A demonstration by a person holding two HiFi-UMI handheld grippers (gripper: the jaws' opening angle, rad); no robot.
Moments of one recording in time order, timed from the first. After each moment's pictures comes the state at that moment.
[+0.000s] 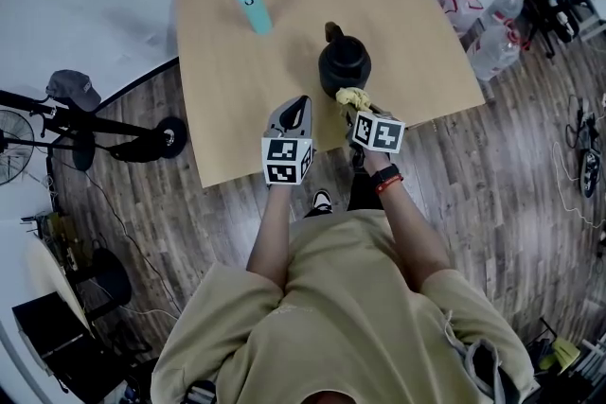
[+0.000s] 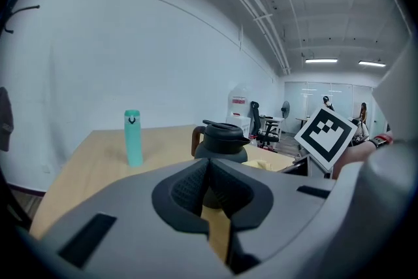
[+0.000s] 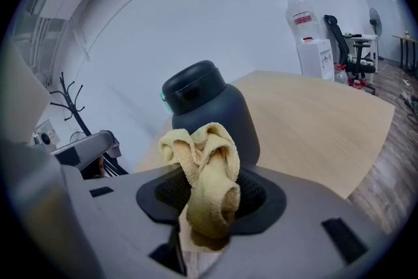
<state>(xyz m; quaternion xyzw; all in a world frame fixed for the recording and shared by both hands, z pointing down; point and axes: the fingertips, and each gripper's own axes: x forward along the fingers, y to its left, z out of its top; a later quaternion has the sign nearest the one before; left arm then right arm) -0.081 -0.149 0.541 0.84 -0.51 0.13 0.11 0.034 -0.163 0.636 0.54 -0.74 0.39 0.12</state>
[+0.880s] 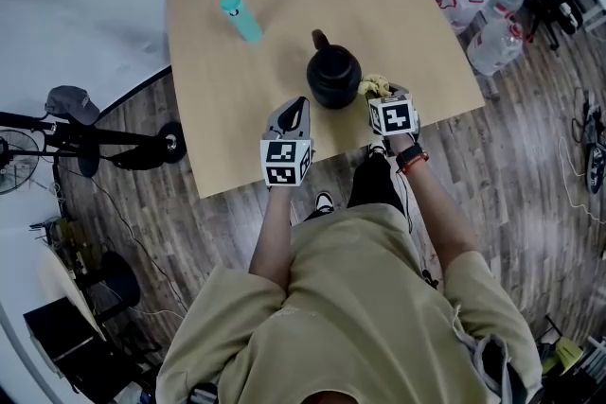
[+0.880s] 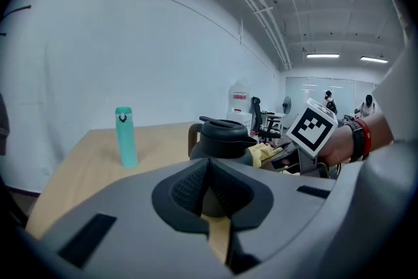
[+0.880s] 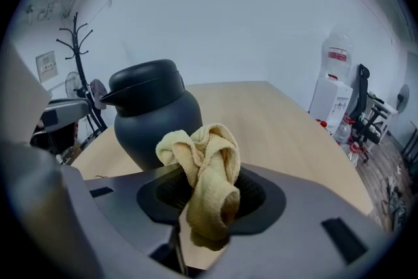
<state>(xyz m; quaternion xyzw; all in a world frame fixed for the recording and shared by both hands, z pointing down) -0.041 -0.190 0.551 0.84 -0.51 0.14 0.11 0.129 -0.236 0.646 0.52 -0.76 0.25 0.29</state>
